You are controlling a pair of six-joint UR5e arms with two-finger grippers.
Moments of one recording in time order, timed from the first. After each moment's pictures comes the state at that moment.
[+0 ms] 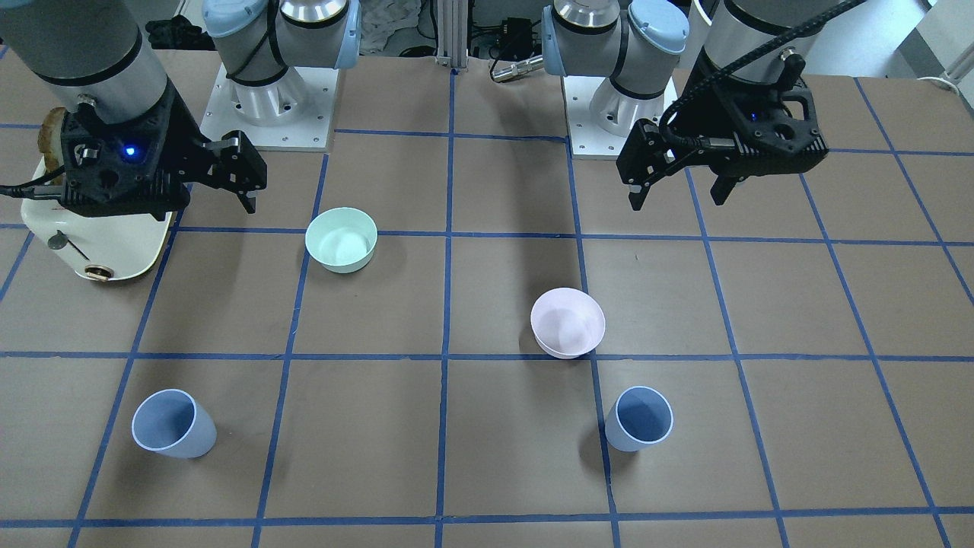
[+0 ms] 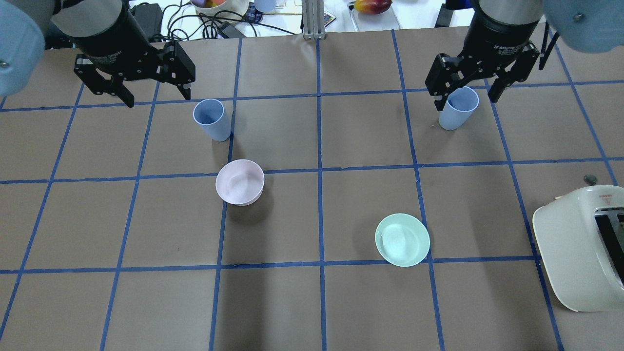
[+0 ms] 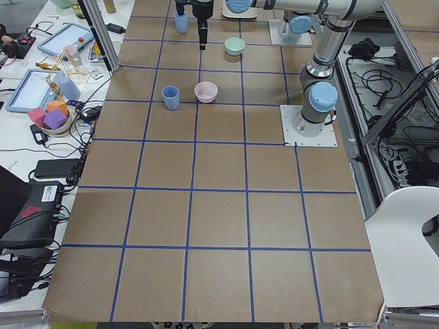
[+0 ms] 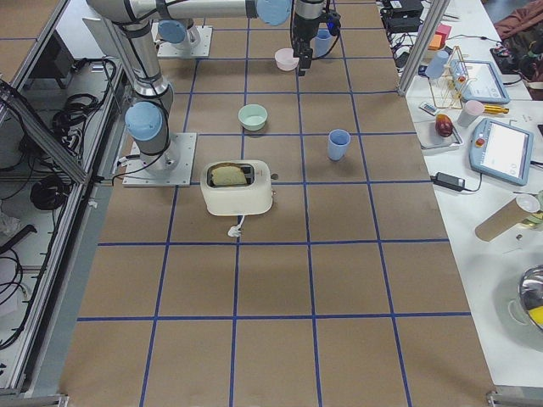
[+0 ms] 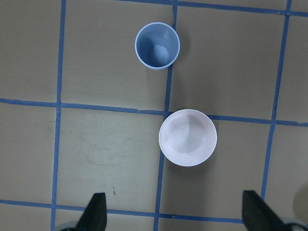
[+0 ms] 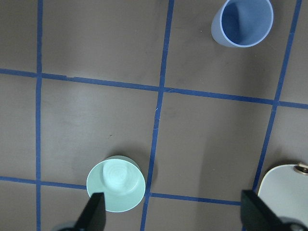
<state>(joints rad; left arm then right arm) -1.57 -1.59 -1.49 -1.57 1.58 -0.10 1.55 -1.48 1.44 -1.47 -1.58 -0.14</state>
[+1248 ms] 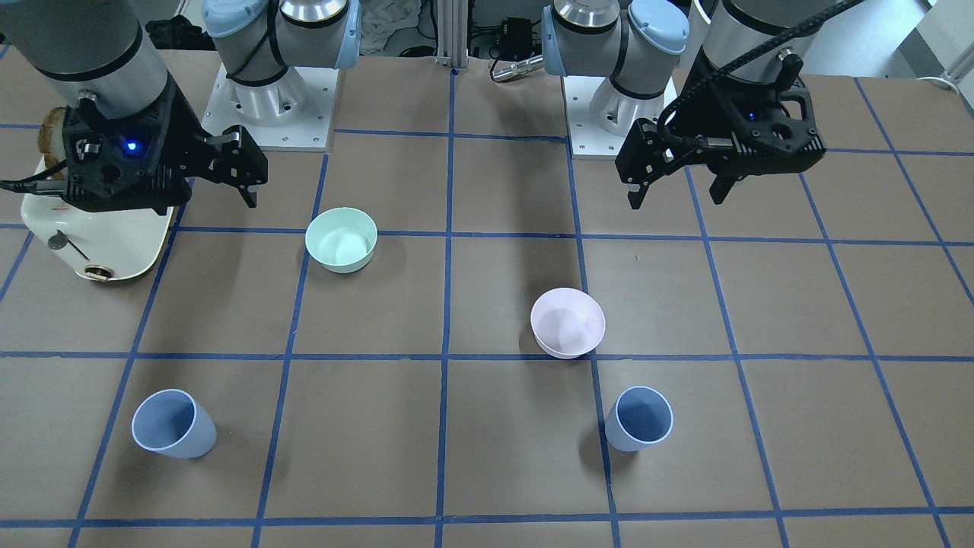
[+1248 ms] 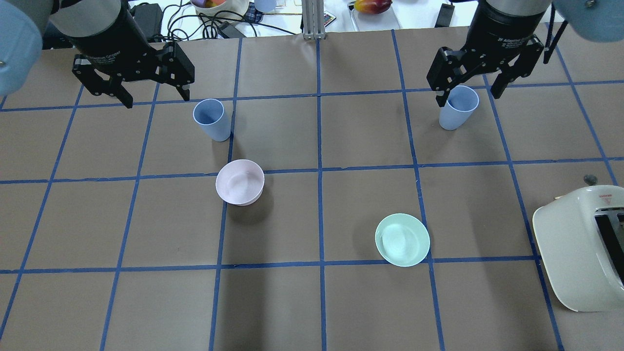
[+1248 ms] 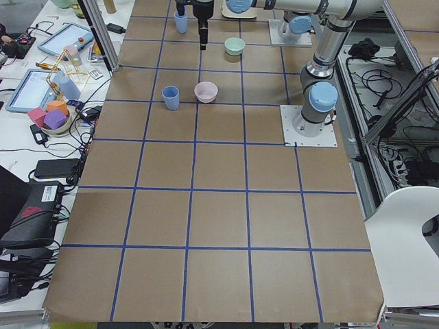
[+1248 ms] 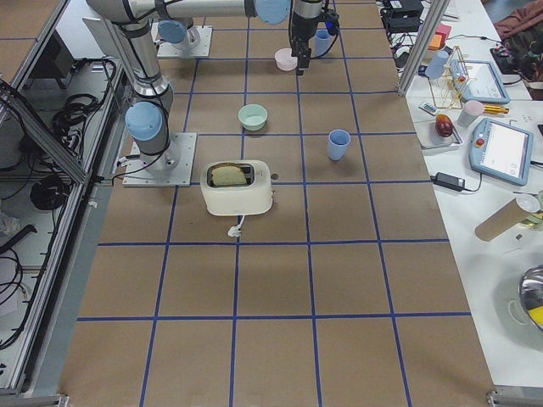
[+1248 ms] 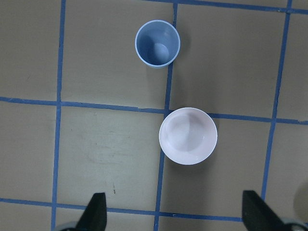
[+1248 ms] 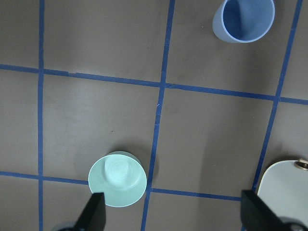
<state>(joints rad) -1.57 -1.59 -1.49 -1.57 1.58 -0.10 1.55 -1.48 1.44 -1.45 -1.58 -0.14</state>
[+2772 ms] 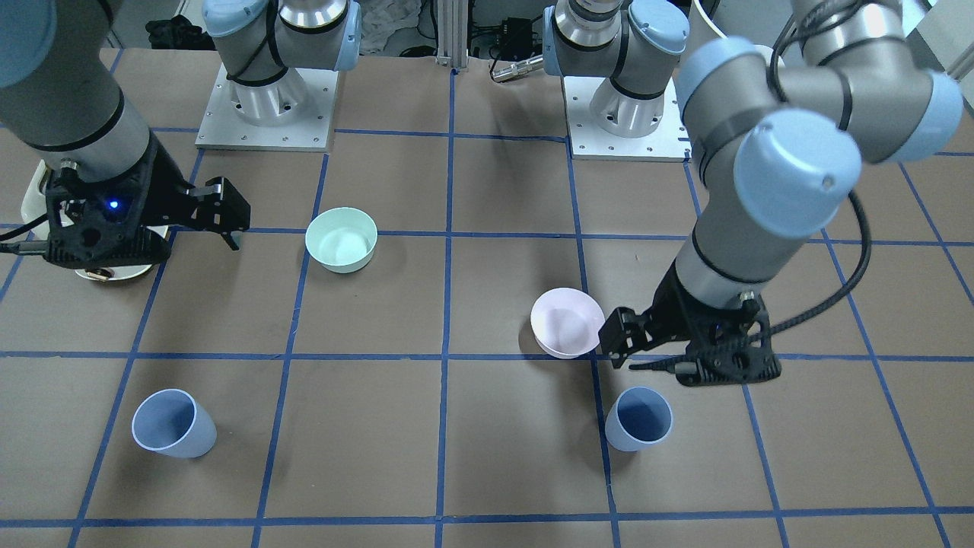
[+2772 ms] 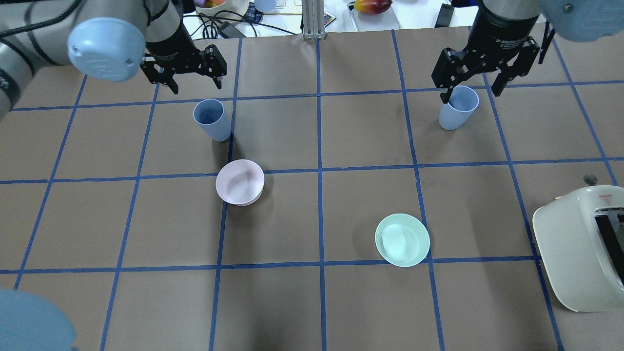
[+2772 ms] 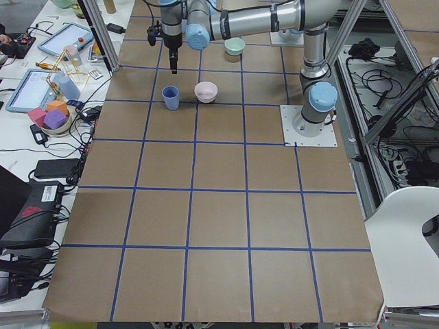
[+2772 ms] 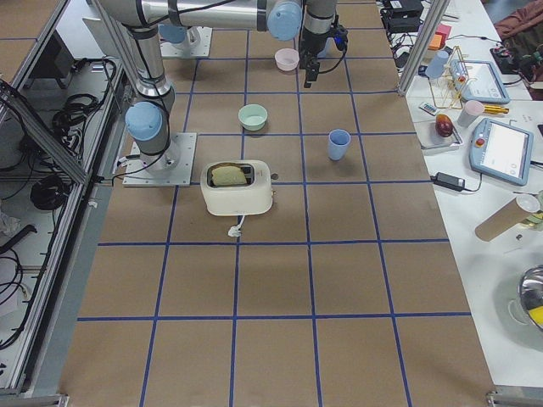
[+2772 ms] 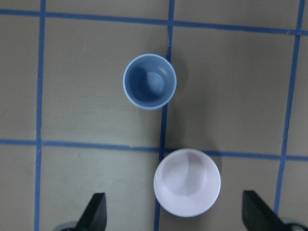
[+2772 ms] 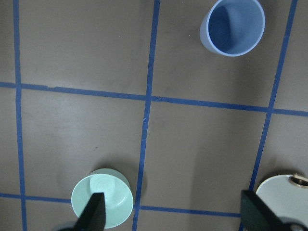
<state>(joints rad) -1.57 -1.95 -1.45 -1.23 1.56 -0.06 1.50 -1.40 1.45 -1.56 -1.59 -0.17</state>
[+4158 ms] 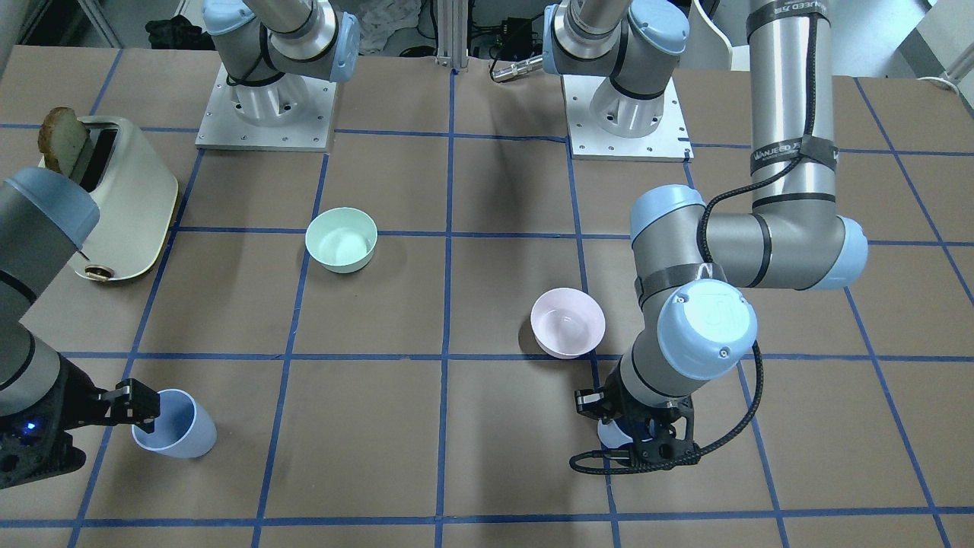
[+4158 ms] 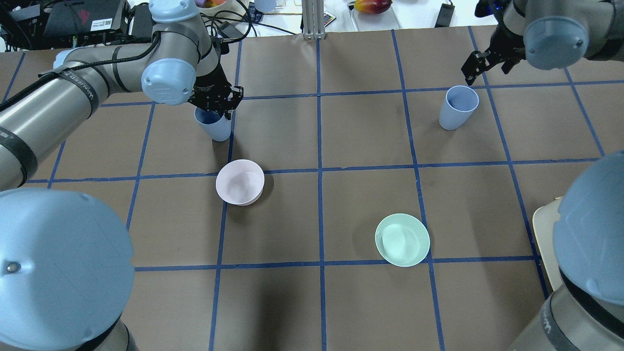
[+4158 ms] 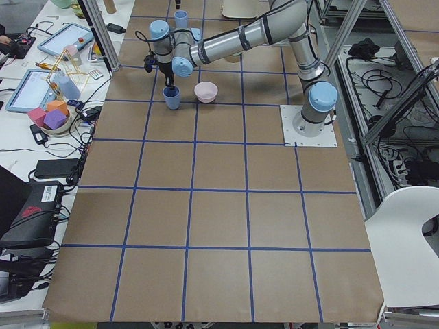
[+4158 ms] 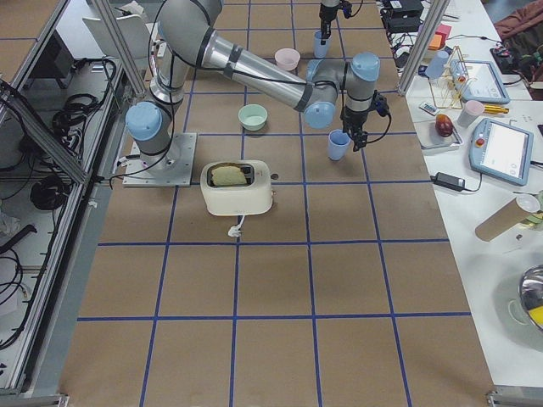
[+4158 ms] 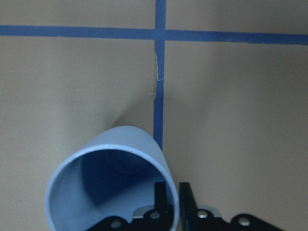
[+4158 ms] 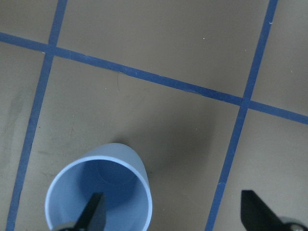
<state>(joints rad) -1.60 -2.12 -1.44 -1.15 1.56 -0.07 1.34 -1.05 1.44 -2.05 -1.57 -0.50</state>
